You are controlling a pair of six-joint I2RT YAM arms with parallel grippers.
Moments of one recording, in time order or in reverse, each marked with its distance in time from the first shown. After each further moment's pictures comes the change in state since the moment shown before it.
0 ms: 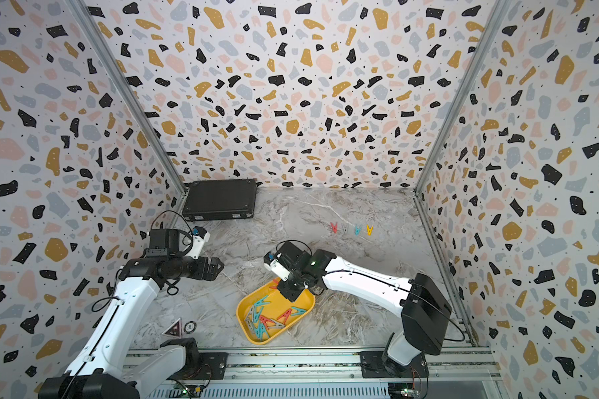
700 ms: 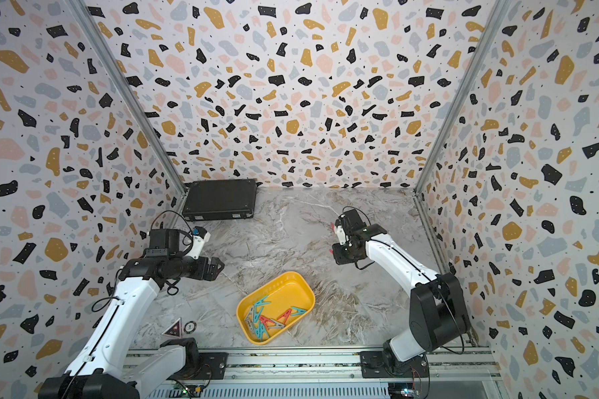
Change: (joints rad) left arm 0.000 0.000 0.000 0.000 0.010 0.000; right arm -0.605 -0.023 -0.087 -0.061 -0.002 0.090
